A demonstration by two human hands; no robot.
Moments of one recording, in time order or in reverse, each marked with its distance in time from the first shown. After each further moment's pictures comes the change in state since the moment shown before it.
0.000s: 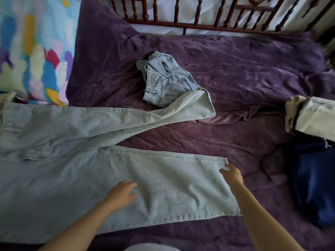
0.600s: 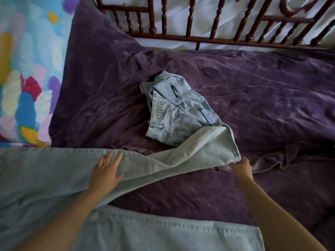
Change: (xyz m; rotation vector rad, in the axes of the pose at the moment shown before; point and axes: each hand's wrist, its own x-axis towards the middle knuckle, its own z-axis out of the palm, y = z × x) left_hand 0.185 -0.055 -0.166 0.126 0.450 -0.186; right_hand 0.186 -0.171 0.026 0.188 0.119 -0.062
